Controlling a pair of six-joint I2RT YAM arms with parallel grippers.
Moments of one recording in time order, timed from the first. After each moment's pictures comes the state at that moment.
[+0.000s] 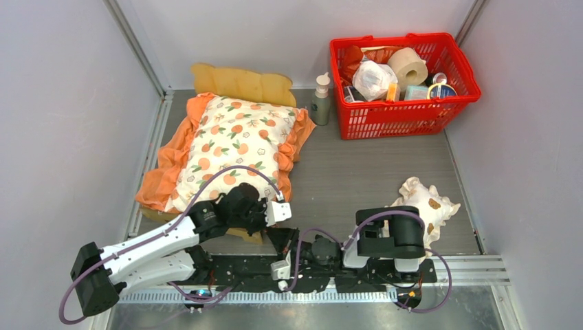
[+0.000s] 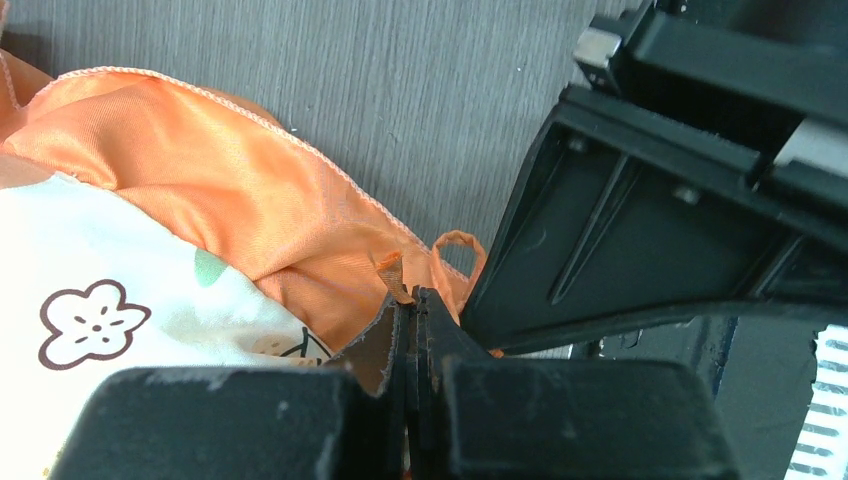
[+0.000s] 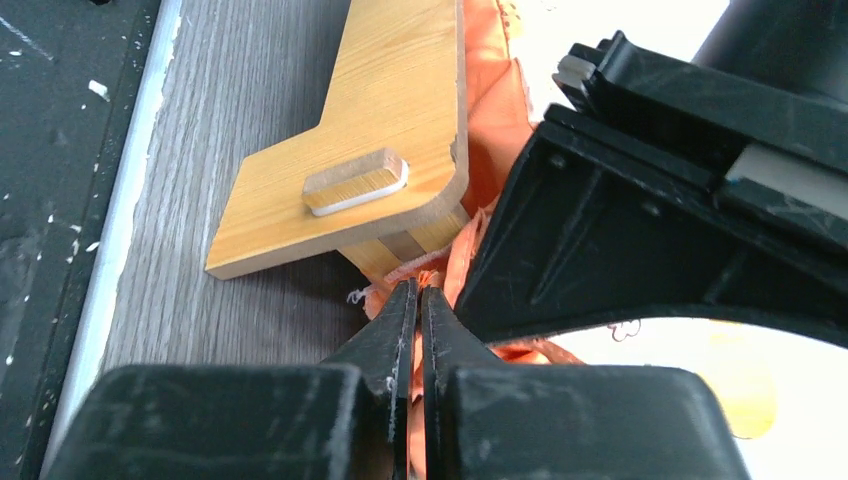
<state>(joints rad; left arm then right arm) -0.94 0.91 0.60 -0.48 0.20 0.42 1.49 1.89 0.38 1.47 0.24 -1.11</state>
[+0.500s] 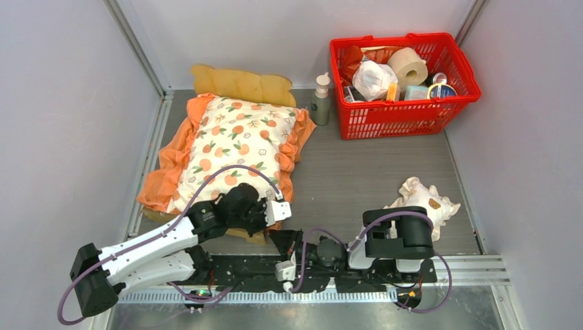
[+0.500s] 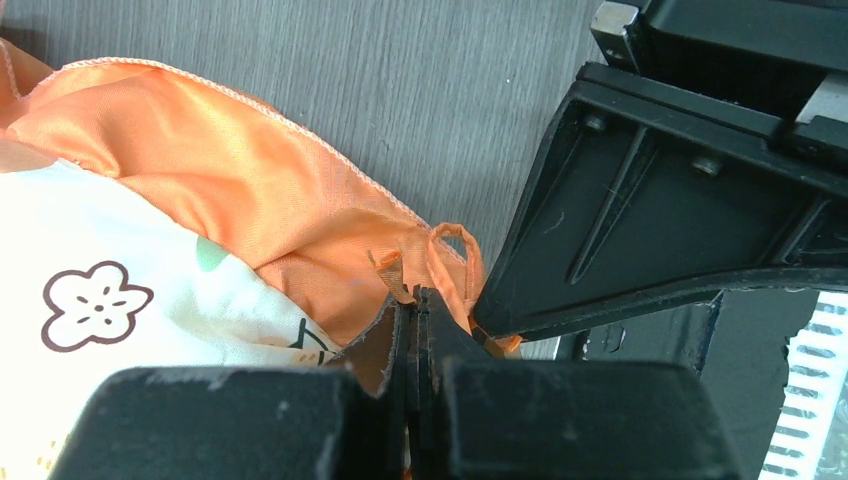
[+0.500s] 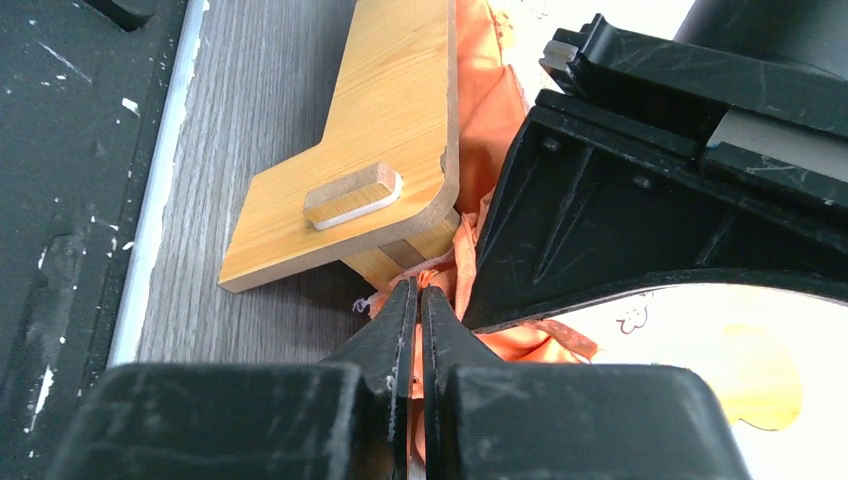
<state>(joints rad) -0.94 0.90 0.61 -0.49 0.20 0.39 1.51 1.81 0.32 1.47 0.23 -1.04</state>
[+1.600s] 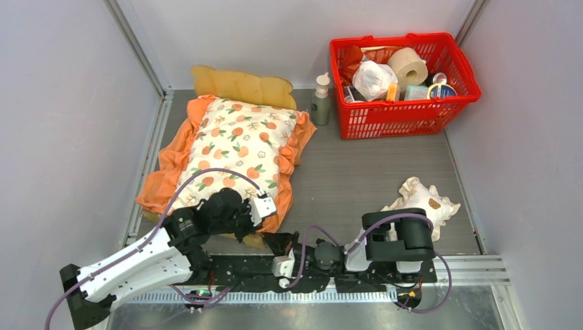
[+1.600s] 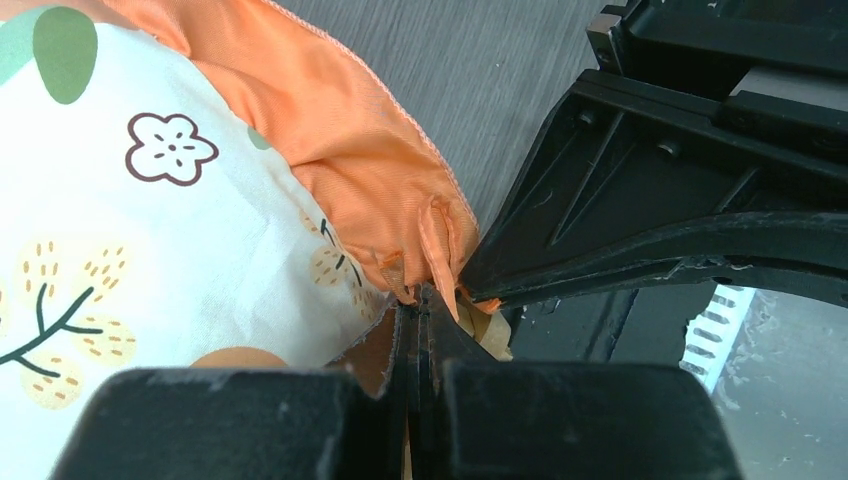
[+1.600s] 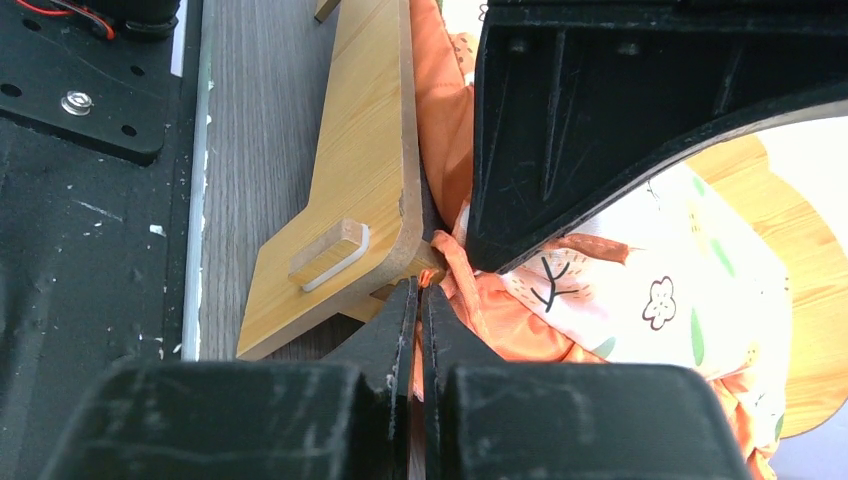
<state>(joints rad) -0.95 0.69 0.64 -0.67 0.15 0.19 1.56 1.81 0.37 1.49 0.28 -0.82</state>
